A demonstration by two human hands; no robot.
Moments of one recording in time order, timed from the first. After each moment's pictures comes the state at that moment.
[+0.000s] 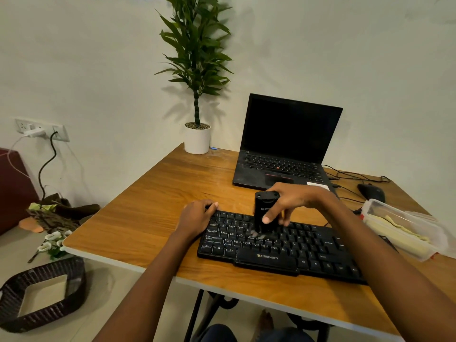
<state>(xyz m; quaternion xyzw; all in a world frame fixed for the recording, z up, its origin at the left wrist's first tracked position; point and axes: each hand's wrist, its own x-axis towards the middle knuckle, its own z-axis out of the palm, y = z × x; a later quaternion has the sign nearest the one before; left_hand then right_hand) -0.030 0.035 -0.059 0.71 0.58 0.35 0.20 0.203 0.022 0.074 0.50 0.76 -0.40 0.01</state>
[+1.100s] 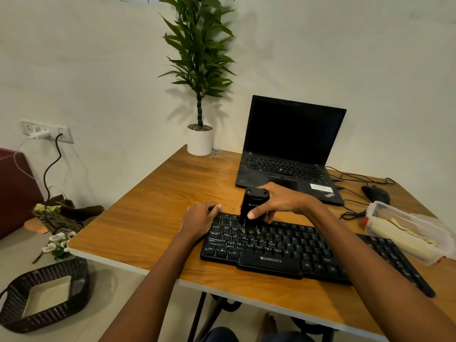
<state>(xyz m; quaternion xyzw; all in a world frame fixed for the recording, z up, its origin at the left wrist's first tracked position) -0.031 0.036 -0.059 0.71 0.58 0.34 0.20 0.181 0.023 0.059 0.47 0.77 -0.42 -0.10</state>
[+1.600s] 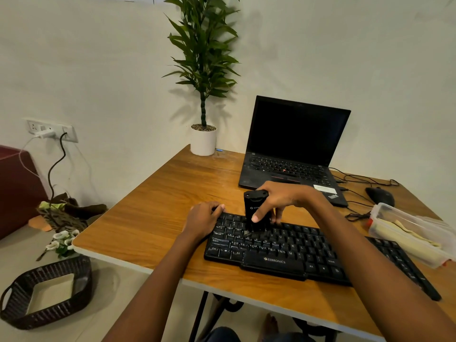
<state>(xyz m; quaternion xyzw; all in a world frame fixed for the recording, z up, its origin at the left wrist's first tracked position) -0.030 0.036 -0.059 0.71 0.58 0.34 0.19 0.170 0.025 0.074 0.49 0.78 -0.39 0.00</state>
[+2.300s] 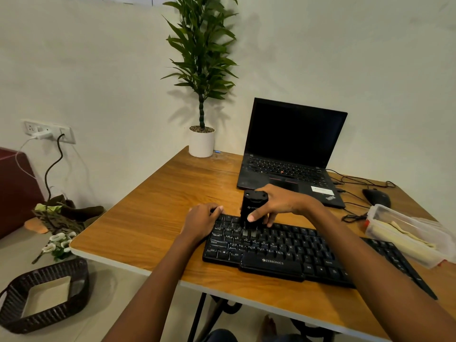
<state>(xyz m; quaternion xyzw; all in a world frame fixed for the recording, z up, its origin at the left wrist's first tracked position) -0.031 0.041 -0.062 0.71 0.58 0.35 0.19 0.175 0.025 0.064 0.47 0.78 -0.42 -0.07</state>
